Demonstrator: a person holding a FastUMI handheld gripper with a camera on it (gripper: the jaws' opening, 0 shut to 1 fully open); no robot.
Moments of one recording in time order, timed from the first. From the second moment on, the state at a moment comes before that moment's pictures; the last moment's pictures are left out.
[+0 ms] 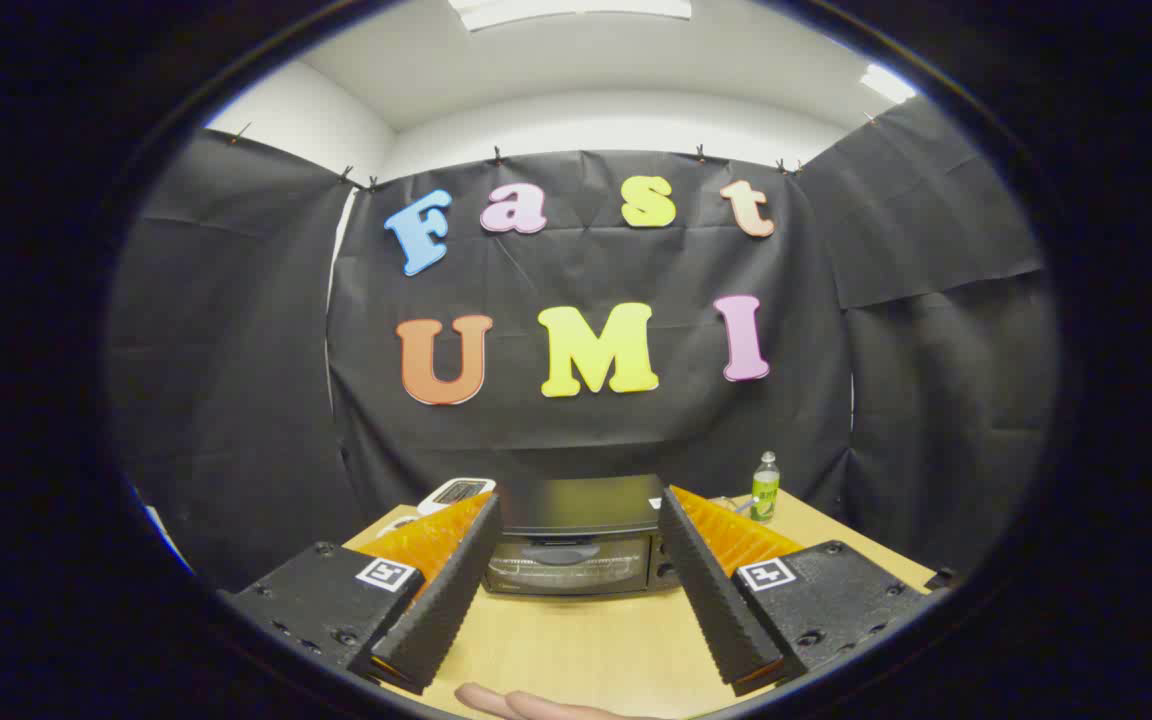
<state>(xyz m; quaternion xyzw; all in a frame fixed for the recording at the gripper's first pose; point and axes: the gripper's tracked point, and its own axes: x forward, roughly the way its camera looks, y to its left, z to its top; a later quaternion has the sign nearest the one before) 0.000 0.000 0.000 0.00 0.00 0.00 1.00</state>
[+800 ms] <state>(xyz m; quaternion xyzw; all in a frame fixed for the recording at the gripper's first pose) 0.009 -0.015 -0.020 0.02 0.04 -0.01 1.00</state>
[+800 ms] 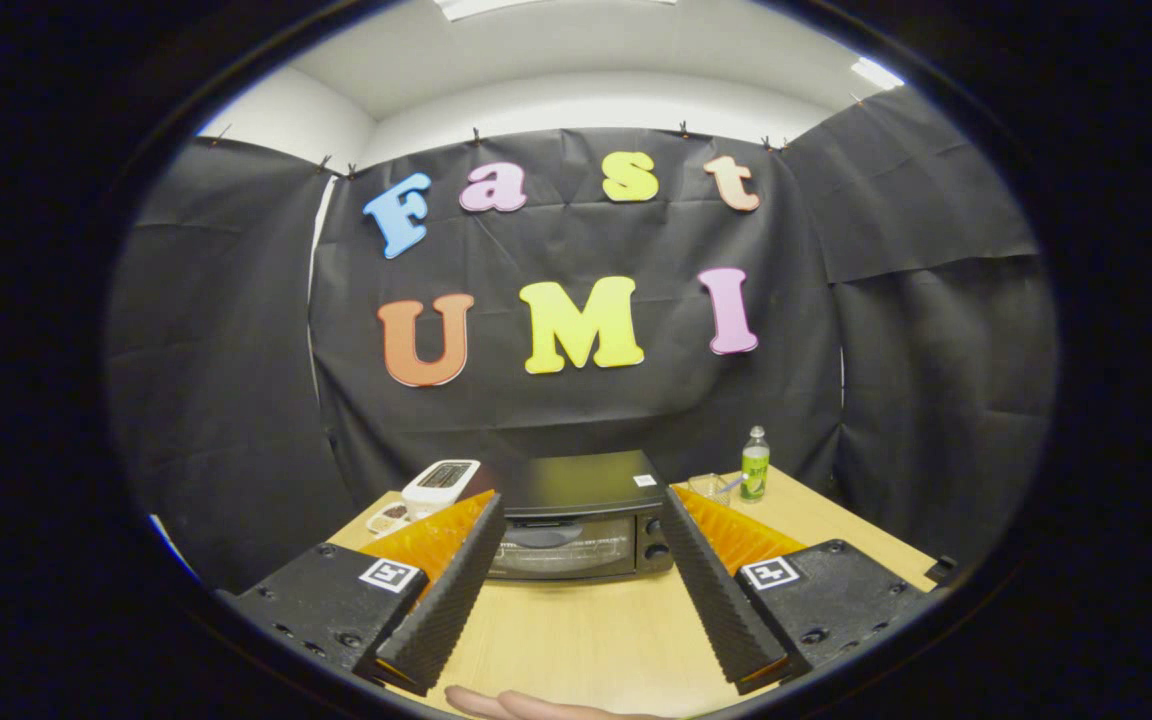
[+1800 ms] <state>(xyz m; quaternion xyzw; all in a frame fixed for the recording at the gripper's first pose) 0.186 0.008 -0.124 -0.03 0.13 -0.03 0.99</state>
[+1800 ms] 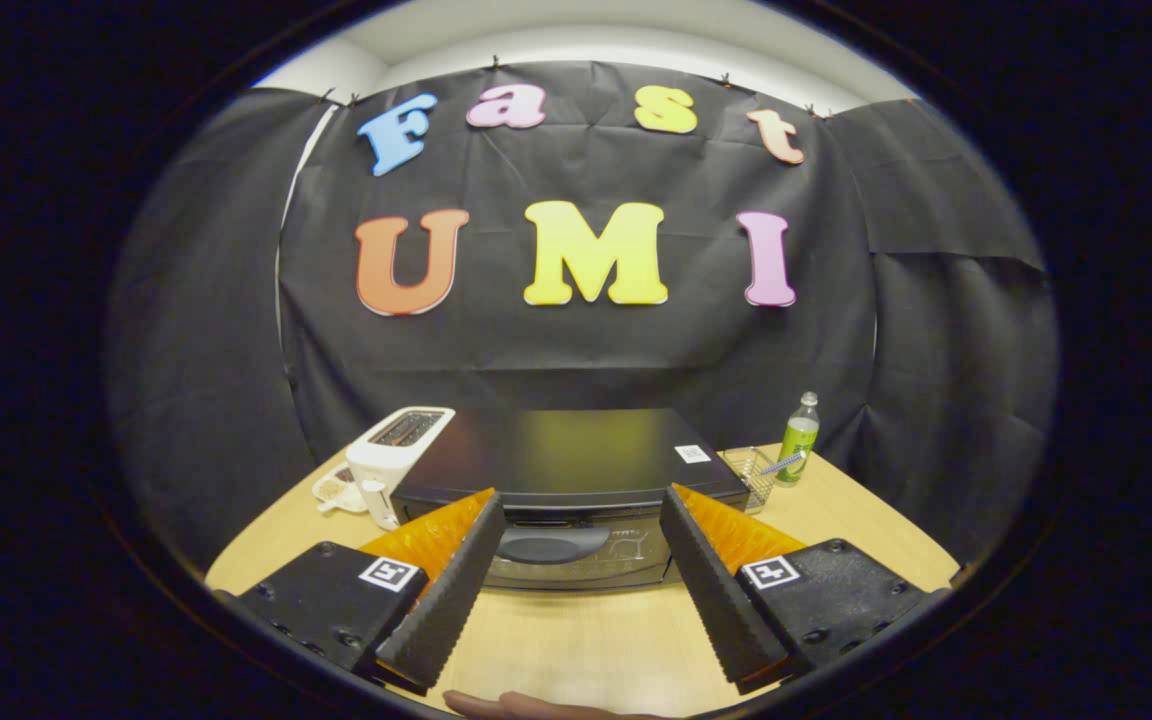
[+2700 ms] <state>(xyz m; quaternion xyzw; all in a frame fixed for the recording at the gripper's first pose) 0.247 0.027 -0.188 -0.02 0.17 -0.02 0.98</state>
